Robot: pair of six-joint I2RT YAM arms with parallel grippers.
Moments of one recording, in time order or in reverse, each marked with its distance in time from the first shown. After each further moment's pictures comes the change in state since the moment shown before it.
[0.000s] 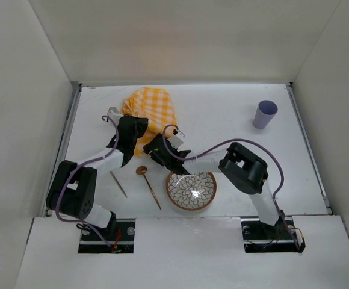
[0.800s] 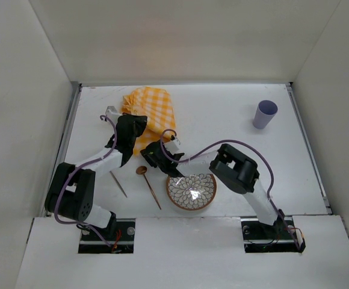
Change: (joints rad) left arm -0.001 -0.024 0.008 -0.003 0.000 -0.018; right arm 0.037 0.087 0.046 0.060 0.003 0.211
